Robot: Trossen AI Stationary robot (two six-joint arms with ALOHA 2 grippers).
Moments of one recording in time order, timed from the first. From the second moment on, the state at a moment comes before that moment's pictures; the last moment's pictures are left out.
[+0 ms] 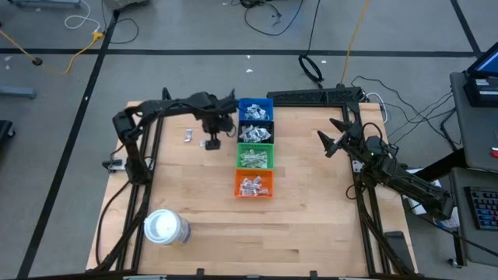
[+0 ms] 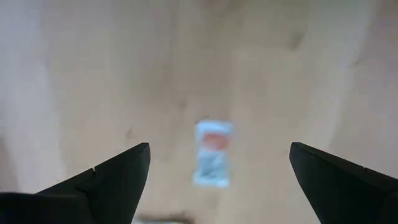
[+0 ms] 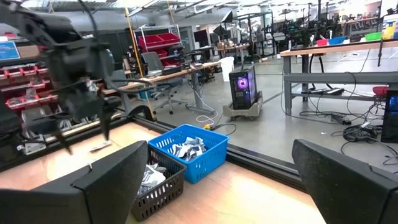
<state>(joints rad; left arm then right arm) 0.54 1.83 1.37 -1.10 0.07 0.45 -0.57 0.05 0.01 0.08 0.16 0.17</state>
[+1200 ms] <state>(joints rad) 0.62 1.84 1.12 -0.86 0.06 0.57 -0.57 0.05 0.01 0.08 0.16 0.17</state>
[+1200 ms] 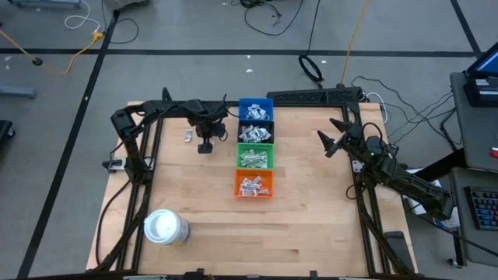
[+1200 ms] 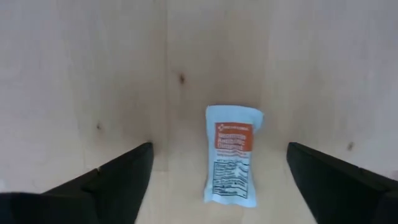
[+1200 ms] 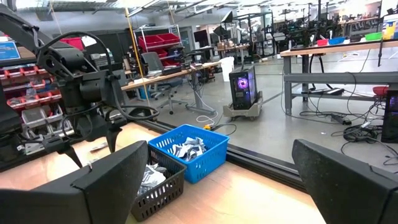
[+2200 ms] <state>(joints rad) 0.56 1.68 1.14 -1.01 0.00 0.49 -0.57 0.05 0.01 0.08 0.16 0.17</state>
